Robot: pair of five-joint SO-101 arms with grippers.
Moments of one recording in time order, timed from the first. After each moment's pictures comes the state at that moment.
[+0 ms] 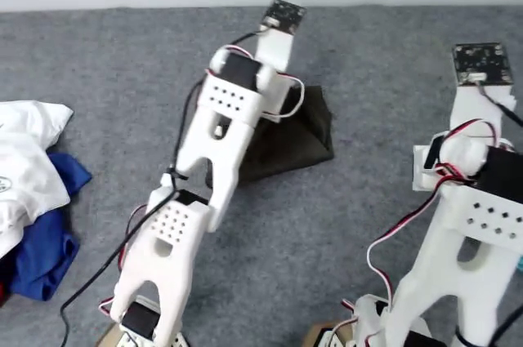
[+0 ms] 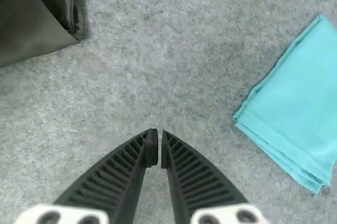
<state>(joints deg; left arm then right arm) 22.1 54.6 -70.2 95.5 7.3 17.7 -30.2 1.9 99.5 17.5</state>
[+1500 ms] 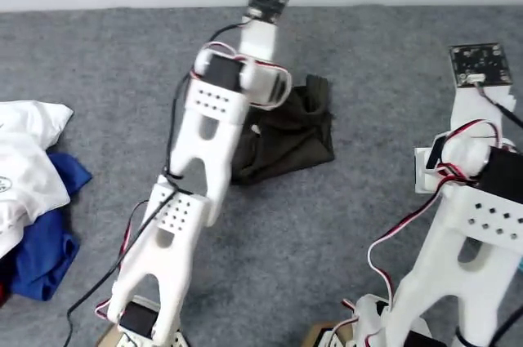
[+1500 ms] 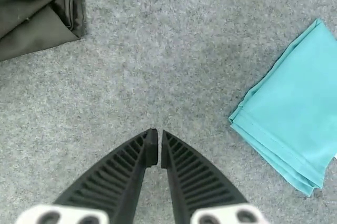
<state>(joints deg) 16.6 63.3 -86.3 97.8 5.2 17.9 -30.2 1.9 99.5 19.6</state>
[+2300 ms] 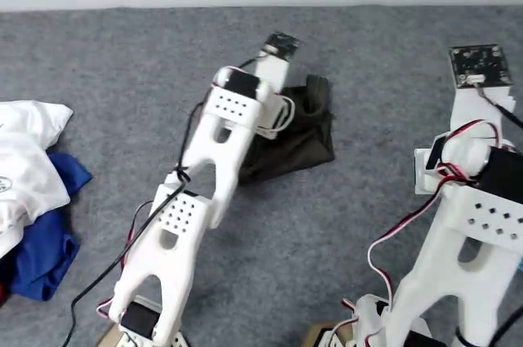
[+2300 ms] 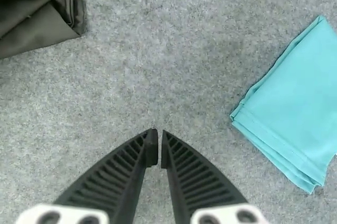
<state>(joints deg) 20.9 63.3 -64.2 88.0 0.0 17.9 -30.2 1.9 100.2 19.6</state>
